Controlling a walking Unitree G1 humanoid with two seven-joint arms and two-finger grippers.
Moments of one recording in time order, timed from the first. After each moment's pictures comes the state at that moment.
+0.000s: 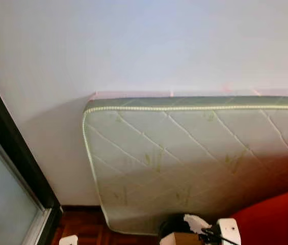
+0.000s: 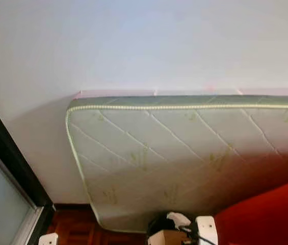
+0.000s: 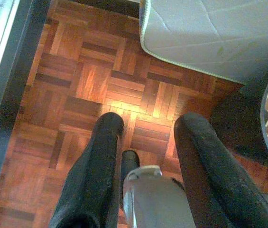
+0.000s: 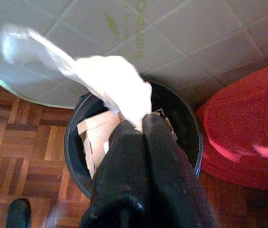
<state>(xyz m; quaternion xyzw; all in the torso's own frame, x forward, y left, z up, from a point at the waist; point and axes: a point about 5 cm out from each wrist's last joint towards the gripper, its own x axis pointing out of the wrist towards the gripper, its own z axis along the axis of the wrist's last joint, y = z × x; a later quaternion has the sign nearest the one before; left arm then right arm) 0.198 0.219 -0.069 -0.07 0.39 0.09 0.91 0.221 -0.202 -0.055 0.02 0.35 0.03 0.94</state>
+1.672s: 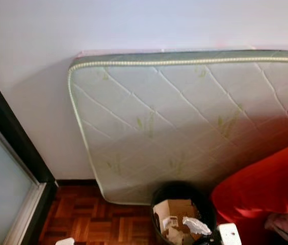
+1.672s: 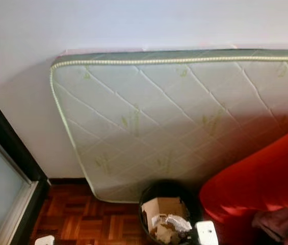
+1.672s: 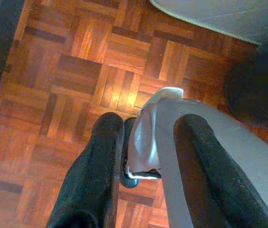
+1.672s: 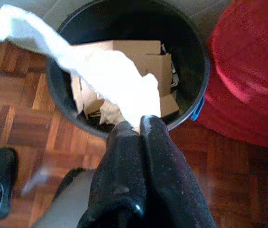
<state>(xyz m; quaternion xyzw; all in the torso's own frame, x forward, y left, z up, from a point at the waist) 0.191 0.223 -0.069 -0.08 0.36 0.10 0.92 0.207 -0.203 -0.060 0.00 0.34 0.07 0.94</state>
